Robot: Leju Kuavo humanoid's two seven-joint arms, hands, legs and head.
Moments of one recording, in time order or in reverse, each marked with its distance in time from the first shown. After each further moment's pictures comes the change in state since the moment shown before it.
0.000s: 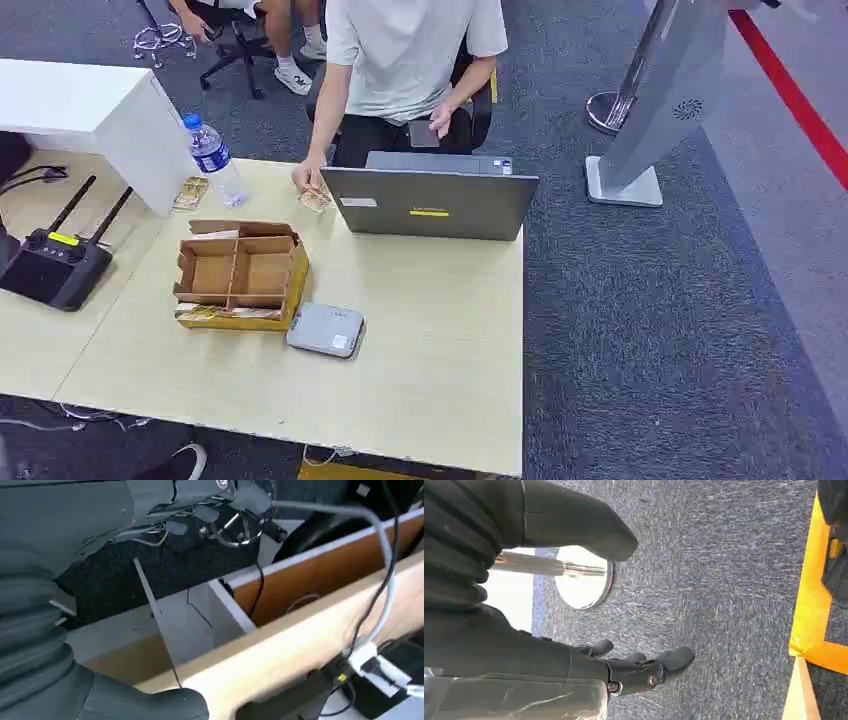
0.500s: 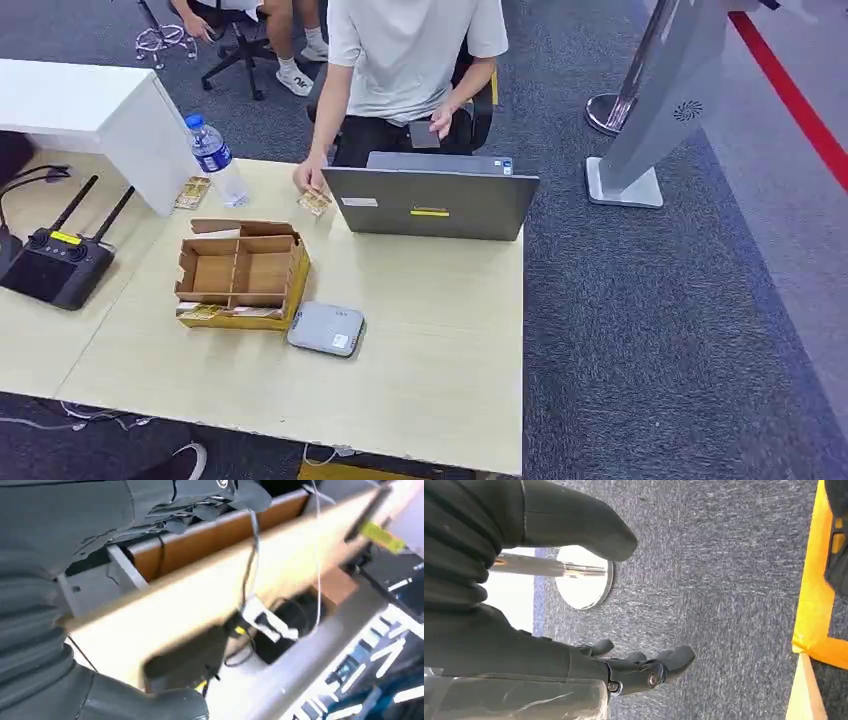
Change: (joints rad) left arm -0.055 0.024 -0.071 -0.180 0.190 -0.061 -0.014; right arm 0.005 -0.004 -0.016 0.001 -0.004 -0.019 0.002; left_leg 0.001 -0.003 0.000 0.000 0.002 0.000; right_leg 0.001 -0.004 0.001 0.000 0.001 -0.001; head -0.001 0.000
